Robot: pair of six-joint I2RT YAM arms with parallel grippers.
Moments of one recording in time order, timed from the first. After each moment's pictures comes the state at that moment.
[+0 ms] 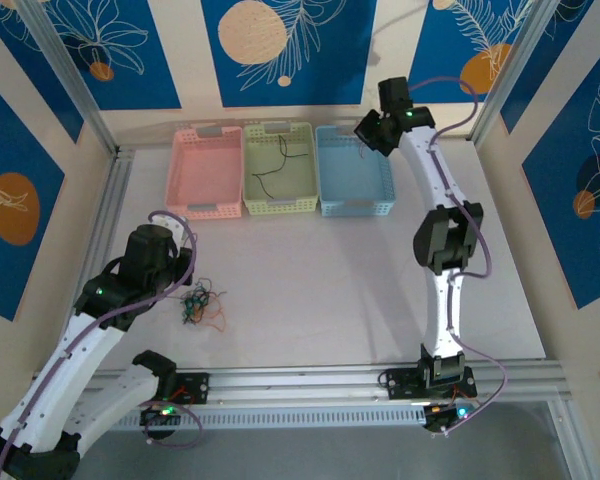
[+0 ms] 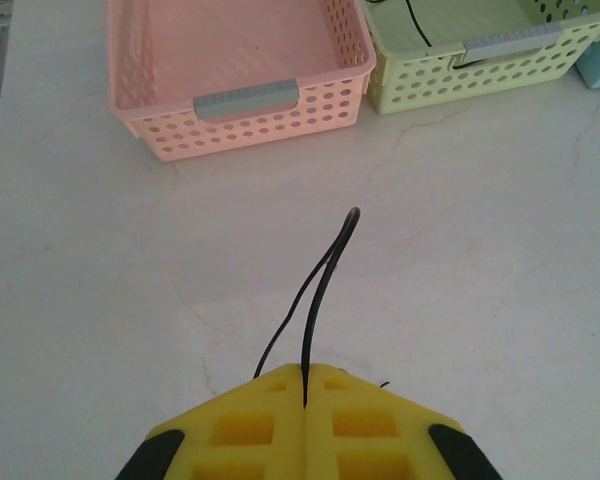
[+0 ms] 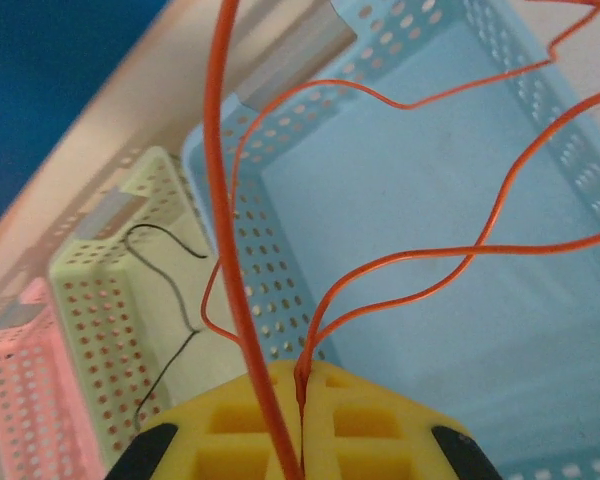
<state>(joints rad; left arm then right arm) -0.43 0.77 0.92 -0.88 -0.23 -0.17 0.18 2.26 2.35 -0.95 -0.11 0.82</state>
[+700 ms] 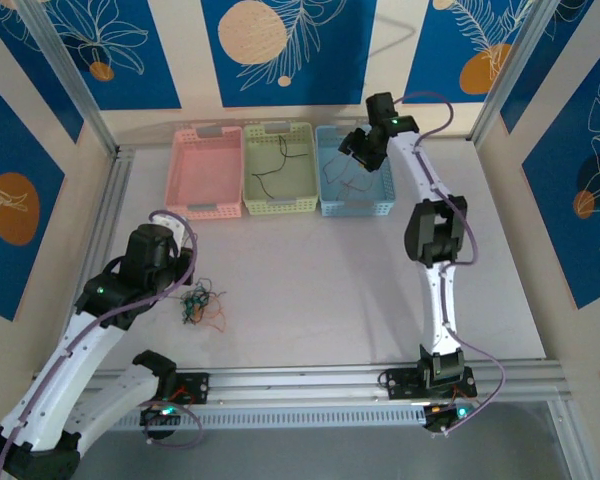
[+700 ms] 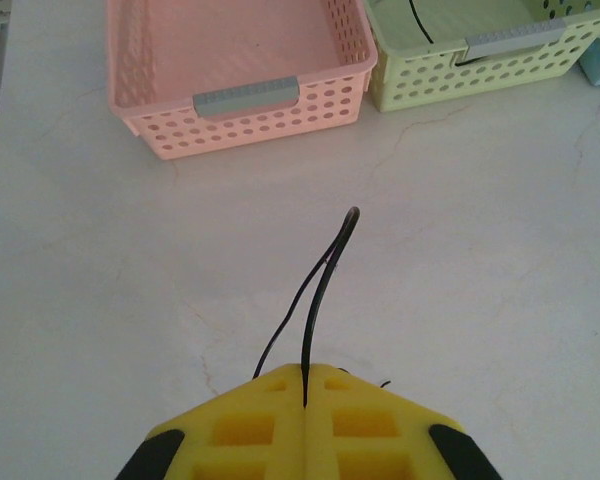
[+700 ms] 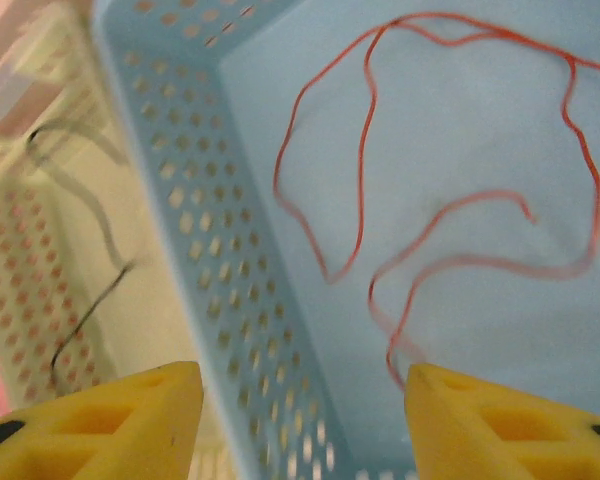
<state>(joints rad) -0.43 0.78 0.92 -0.88 -0.23 -0.17 0.21 2.27 2.26 -0.97 -0.21 0.69</state>
